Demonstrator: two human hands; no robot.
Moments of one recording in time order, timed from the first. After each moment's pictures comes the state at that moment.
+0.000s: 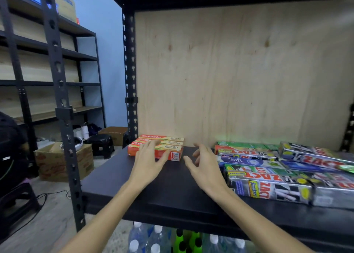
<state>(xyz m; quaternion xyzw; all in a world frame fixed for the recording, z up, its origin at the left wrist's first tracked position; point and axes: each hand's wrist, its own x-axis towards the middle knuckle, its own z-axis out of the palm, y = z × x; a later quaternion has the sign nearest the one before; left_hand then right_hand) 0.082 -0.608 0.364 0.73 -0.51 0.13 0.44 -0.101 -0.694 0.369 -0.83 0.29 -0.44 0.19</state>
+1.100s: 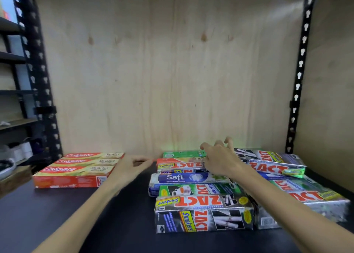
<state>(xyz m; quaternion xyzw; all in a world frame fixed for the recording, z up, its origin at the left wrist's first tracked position) 0.027 -0.774 0.368 0.66 -0.56 -0.12 0.48 -0.239 -0.877 0.418 -0.87 0.46 -0.13 -0.09</state>
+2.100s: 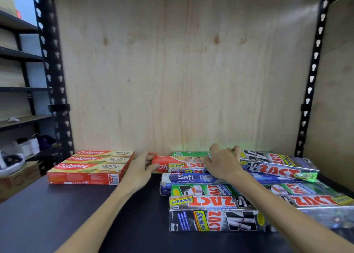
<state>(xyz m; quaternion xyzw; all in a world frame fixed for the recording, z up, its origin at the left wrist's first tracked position) 0.027 -0.780 0.357 0.68 -0.54 -0.11 0.49 -0.215 -0.873 0.402 -0.83 0.52 -0.21 -0.06</state>
